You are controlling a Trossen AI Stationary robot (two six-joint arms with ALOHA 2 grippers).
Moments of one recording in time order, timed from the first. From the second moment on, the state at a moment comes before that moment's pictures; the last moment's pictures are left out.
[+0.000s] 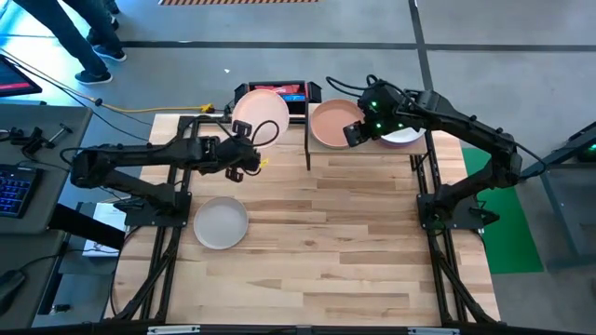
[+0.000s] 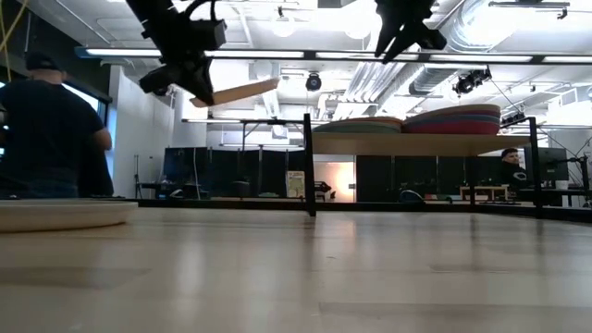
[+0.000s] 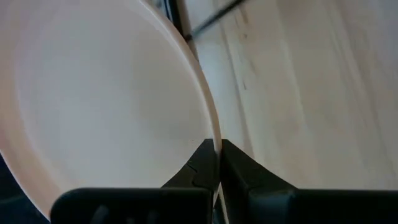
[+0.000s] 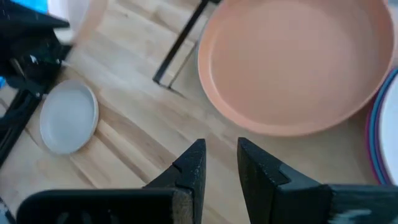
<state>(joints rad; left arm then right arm) 0.19 1.22 0.99 -0.66 -0.59 0.80 -0.42 1.41 1.60 -1.13 -0.01 0.62</state>
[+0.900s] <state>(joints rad) 0.04 1.22 0.99 -0.44 -0.58 0.93 -0.42 1.41 1.60 -0.90 -0.02 0.38</state>
